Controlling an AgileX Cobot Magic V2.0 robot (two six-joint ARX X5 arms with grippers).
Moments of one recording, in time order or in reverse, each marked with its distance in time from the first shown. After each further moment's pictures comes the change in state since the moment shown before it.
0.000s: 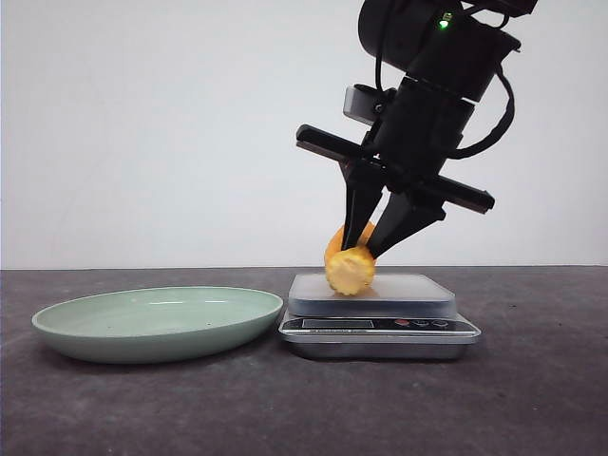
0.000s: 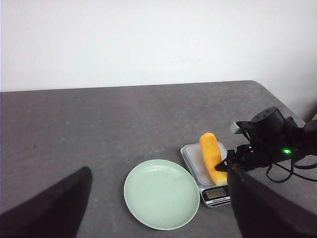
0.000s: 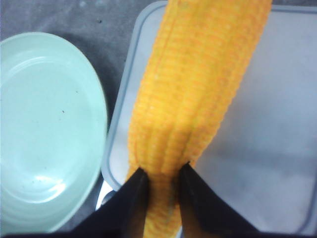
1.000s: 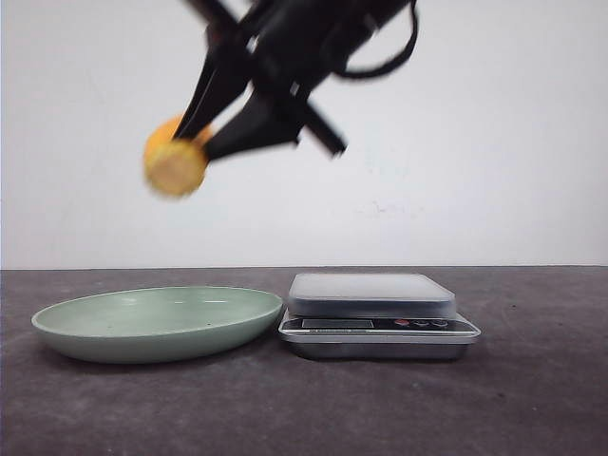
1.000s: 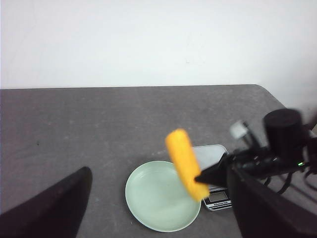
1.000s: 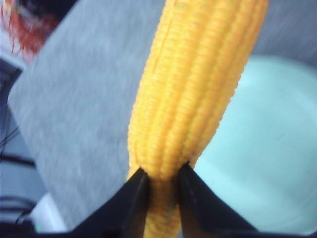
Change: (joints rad) left arm 0.000 0.000 0.000 0.000 -0.021 -0.026; right arm 0.212 0.017 0.050 0.257 -0.301 -0.042
